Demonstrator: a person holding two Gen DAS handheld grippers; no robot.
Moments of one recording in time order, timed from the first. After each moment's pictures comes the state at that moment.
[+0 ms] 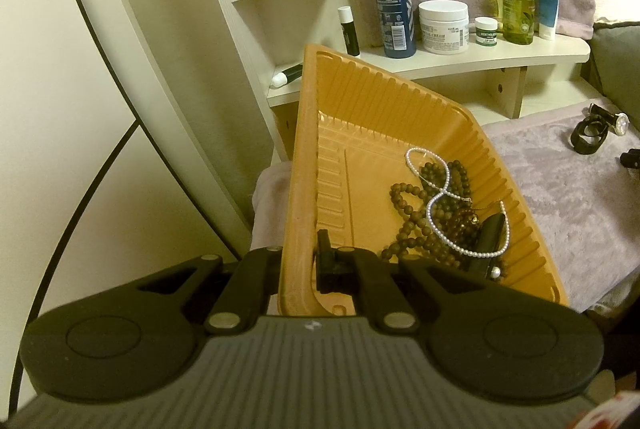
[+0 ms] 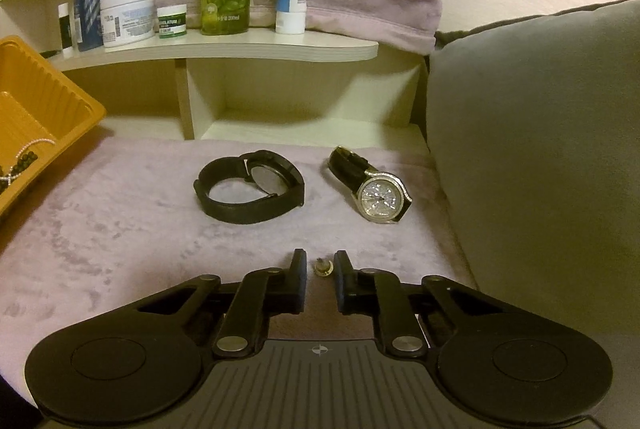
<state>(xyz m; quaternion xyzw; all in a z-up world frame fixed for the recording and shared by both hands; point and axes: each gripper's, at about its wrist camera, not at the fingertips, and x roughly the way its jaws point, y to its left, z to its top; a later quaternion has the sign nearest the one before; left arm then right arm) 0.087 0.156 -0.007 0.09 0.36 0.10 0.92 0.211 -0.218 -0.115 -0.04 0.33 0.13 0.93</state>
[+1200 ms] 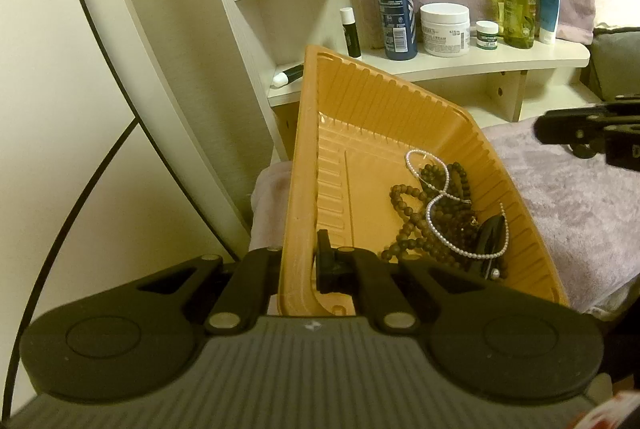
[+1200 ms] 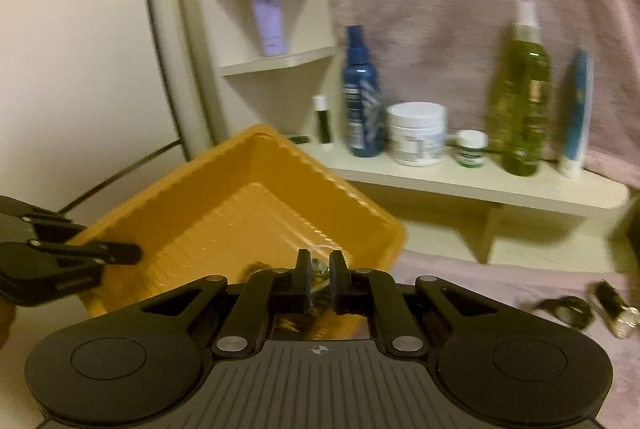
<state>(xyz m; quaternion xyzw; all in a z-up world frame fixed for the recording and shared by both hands) 0.087 0.157 -0.009 0.09 0.36 0.10 0.92 0.162 -0.062 -0.008 0.02 0.27 0.38 0.88</state>
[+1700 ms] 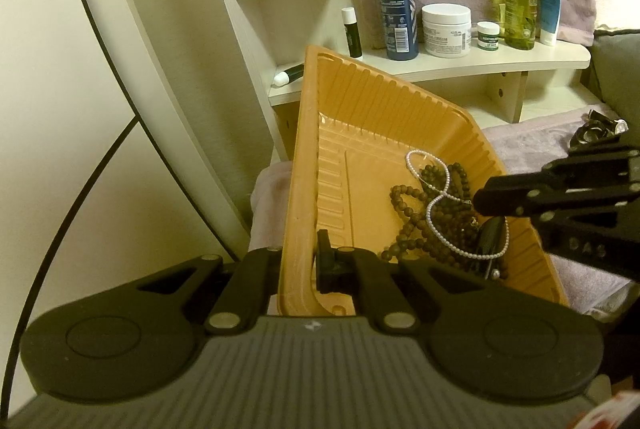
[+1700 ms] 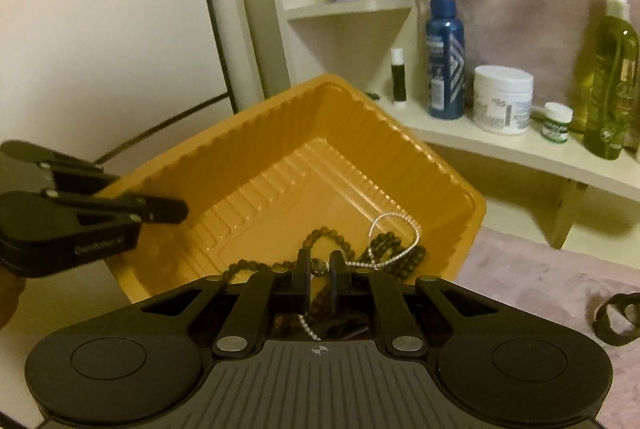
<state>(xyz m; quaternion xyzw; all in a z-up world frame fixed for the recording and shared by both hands) 0.088 0.157 -0.009 0.08 0.36 0.10 0.92 0.154 -0.013 -0.036 -0.02 0.30 0.43 0.85</state>
